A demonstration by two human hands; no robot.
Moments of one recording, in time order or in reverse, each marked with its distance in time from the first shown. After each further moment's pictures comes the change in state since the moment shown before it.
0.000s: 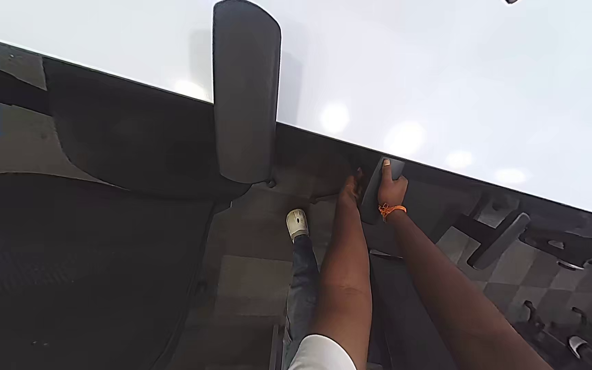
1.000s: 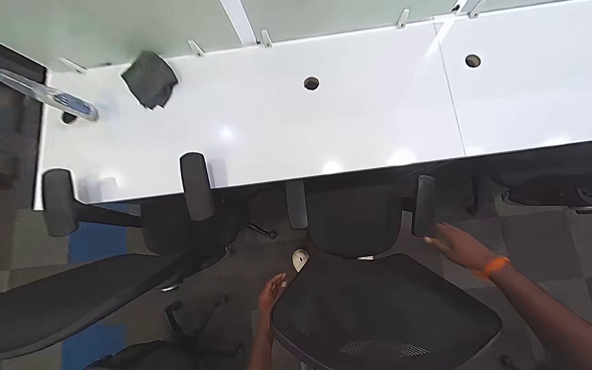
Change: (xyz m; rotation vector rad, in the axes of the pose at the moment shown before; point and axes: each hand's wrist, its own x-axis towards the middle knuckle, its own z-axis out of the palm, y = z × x) left_hand -0.297 -0.227 -0.109 0.923 0.272 0.995; right_hand 0.021 0.297 -0.437 -0.497 -0.469 -0.503
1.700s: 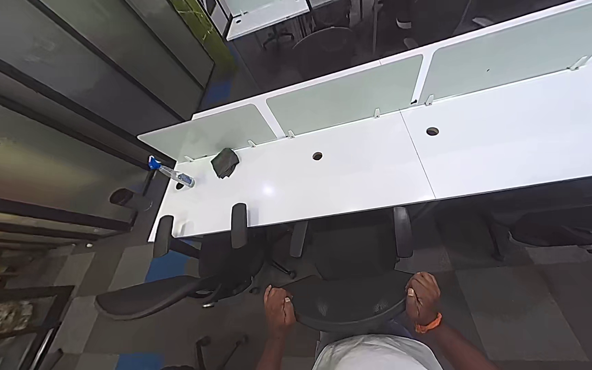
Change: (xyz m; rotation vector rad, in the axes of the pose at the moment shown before) left_hand -0.061 0.115 0.056 0.748 0.328 0.933; right_hand -0.082 -0.021 0.065 0.257 1.324 -0.623
